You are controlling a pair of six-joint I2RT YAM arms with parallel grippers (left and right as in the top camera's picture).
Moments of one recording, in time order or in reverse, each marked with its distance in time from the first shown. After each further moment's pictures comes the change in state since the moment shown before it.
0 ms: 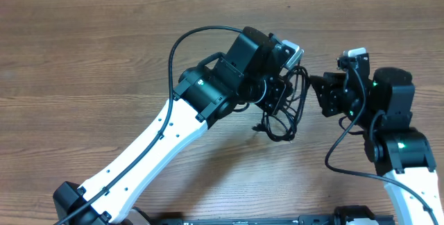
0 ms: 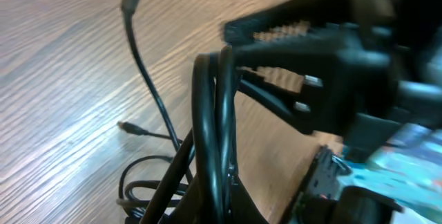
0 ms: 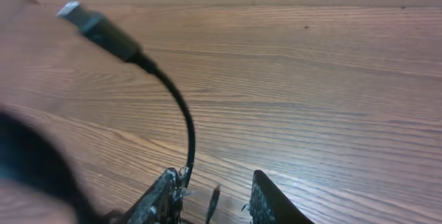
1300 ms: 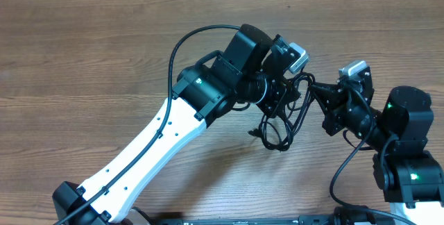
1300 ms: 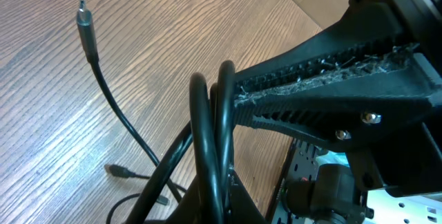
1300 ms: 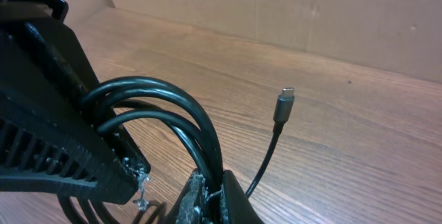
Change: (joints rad) left arm 0.006 0.000 0.000 0.026 0.159 0.107; right arm -0.001 -0.163 0.000 -0.042 -0.182 -0.142
